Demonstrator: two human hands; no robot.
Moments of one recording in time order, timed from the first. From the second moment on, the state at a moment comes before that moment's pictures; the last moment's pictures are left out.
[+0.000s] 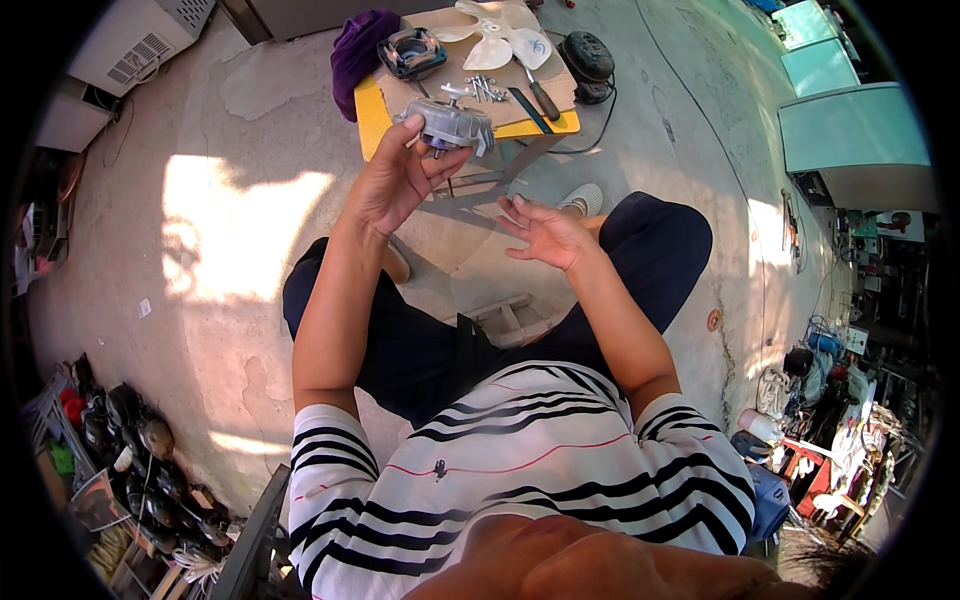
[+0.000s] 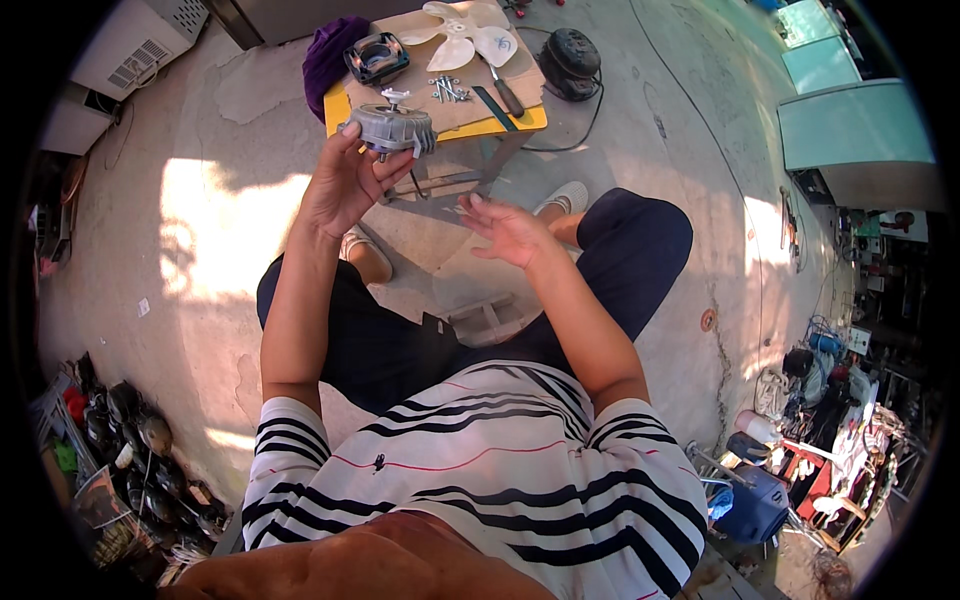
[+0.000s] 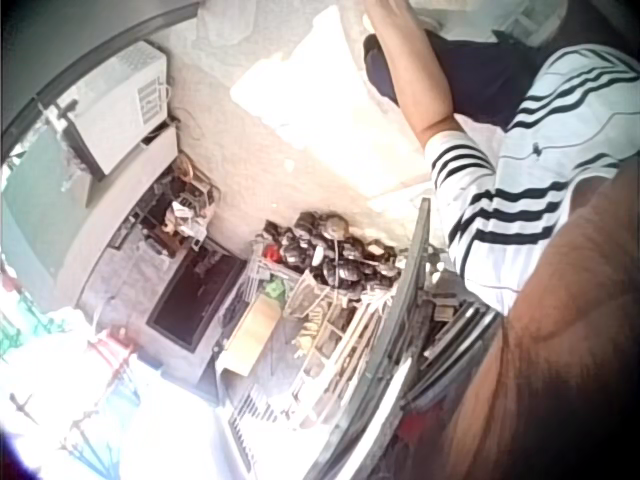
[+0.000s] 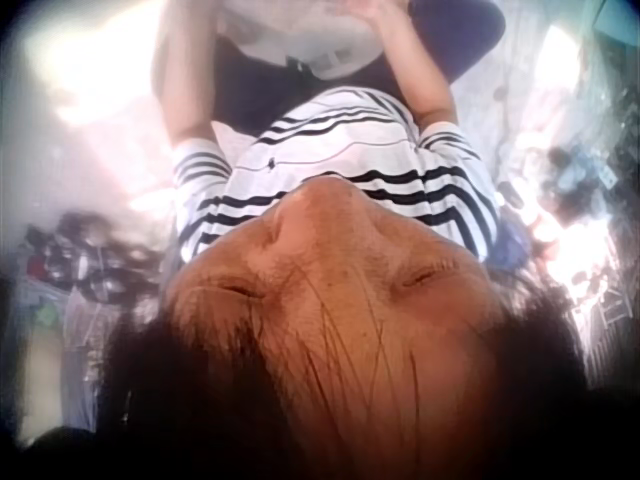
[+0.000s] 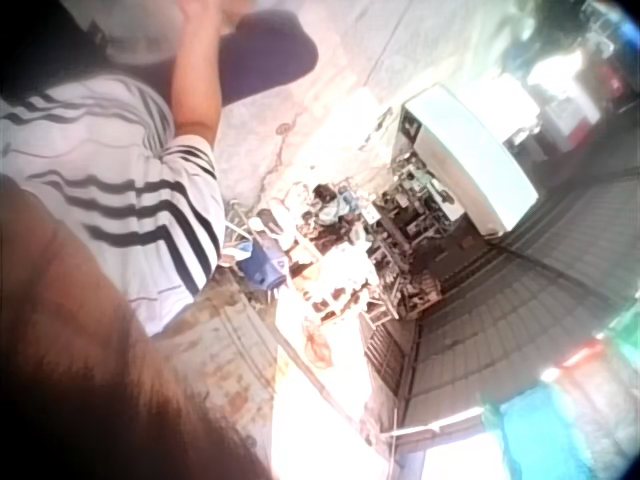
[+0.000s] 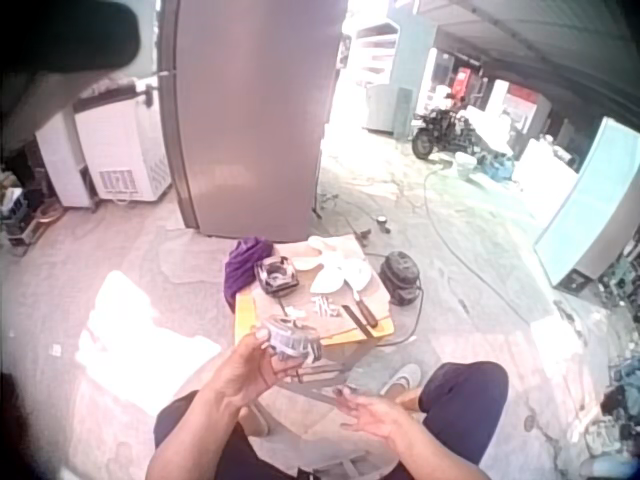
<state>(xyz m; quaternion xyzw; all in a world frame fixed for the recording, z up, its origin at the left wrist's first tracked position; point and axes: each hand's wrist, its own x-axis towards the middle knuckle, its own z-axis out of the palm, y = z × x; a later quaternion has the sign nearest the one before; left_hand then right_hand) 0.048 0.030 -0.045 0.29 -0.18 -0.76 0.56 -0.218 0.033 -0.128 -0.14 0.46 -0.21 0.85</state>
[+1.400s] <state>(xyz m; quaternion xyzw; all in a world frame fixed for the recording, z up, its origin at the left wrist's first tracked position) 0.044 0.030 -0.046 0.29 -0.21 -0.76 0.54 -0.181 0.058 -0.106 -0.78 0.59 -0.11 0.19</state>
